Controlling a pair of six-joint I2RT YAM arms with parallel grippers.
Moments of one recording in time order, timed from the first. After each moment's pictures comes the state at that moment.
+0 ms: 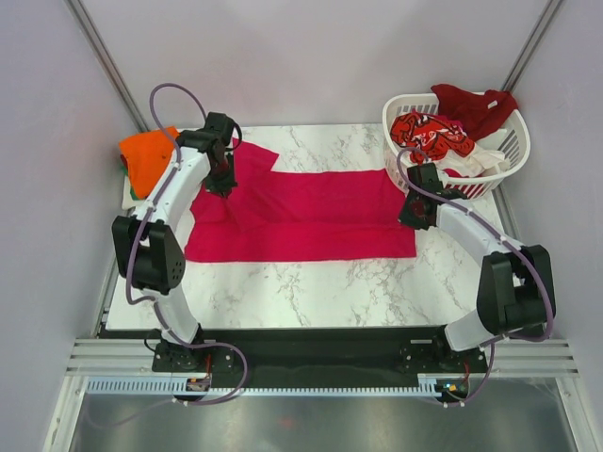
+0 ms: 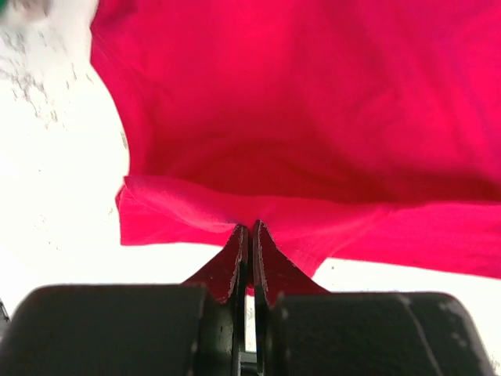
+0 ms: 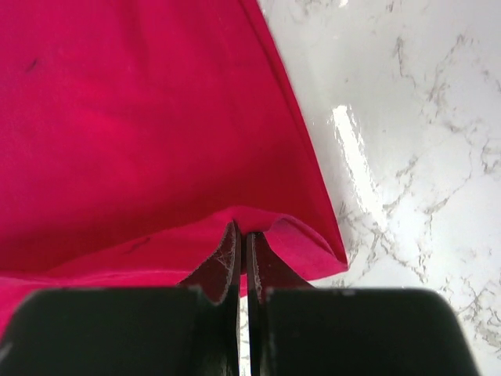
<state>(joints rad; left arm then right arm) -0.23 1.80 1.69 -1.09 -0.18 -0.29 0.20 1.50 1.01 -0.54 0.18 0.61</state>
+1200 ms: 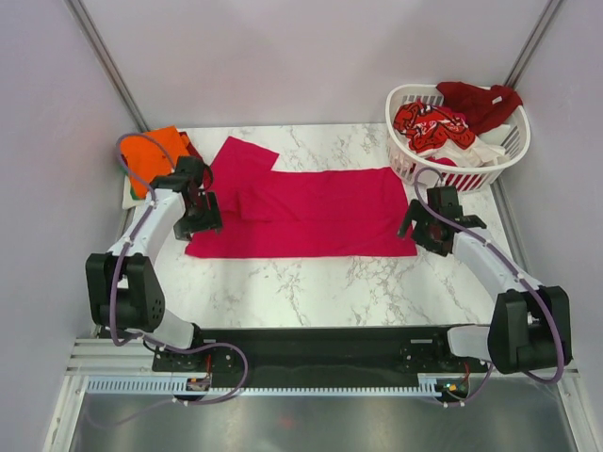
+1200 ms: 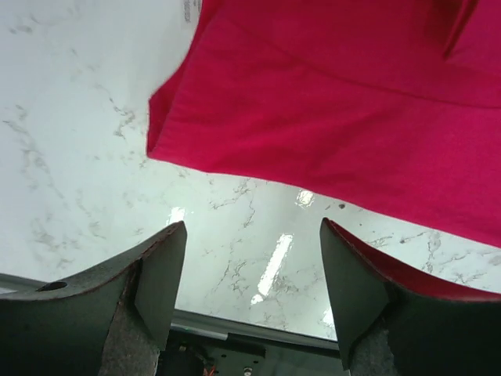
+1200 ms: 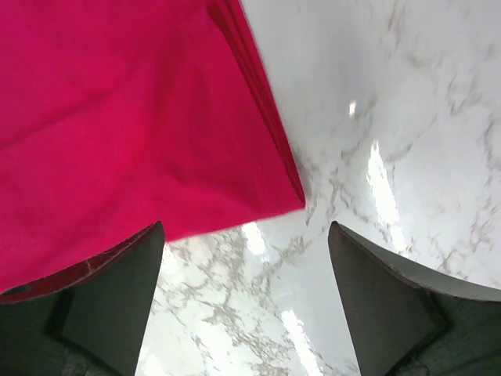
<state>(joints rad) -0.08 1.53 1.26 -0.97 -0.18 -0.33 0.11 1.30 0.84 -0.51 0.08 0.55</state>
